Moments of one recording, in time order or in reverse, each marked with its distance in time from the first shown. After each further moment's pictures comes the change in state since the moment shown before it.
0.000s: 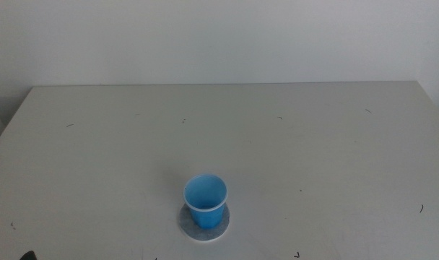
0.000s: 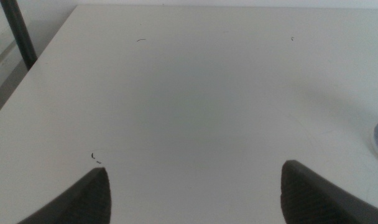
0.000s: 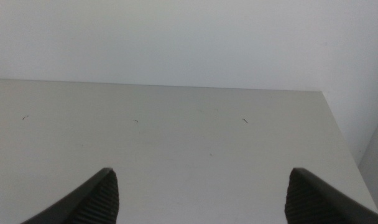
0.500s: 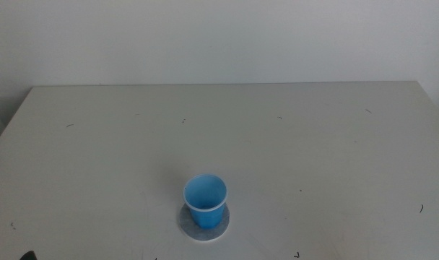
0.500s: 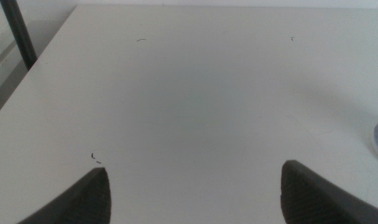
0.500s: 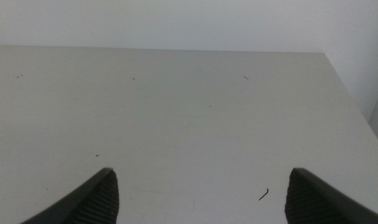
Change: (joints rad) left arm 0.000 0.000 0.000 0.000 0.000 0.000; right arm 0.000 -0.332 0.328 -0.001 -0.013 0.000
